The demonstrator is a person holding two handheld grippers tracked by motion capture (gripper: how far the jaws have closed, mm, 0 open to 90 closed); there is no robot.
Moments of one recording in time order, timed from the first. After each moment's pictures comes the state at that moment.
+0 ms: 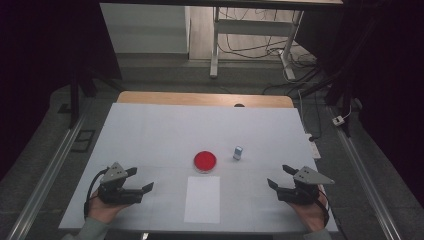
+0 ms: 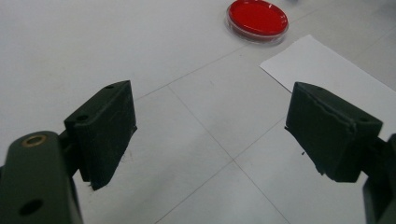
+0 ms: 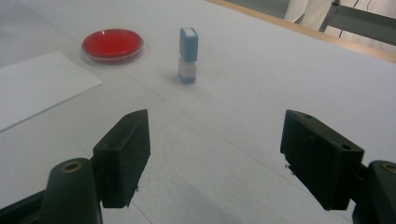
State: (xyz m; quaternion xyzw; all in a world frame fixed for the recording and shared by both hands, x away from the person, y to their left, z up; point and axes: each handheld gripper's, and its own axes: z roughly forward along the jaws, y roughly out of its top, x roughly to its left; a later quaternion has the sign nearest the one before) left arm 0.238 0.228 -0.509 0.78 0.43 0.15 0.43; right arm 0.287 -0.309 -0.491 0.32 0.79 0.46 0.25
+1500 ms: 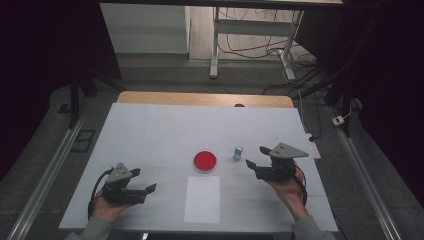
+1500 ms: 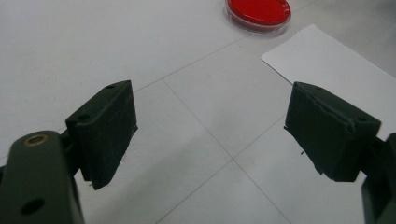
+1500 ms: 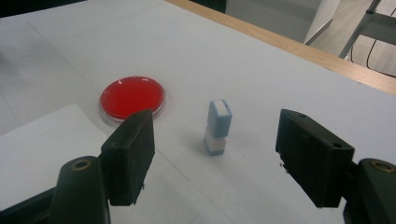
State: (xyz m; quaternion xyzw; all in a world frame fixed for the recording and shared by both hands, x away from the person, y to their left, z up) left arm 0.242 0.222 -0.517 0.78 0.43 0.14 0.43; right arm 0.335 -0.243 -0.461 0.29 0.81 0.46 0.22
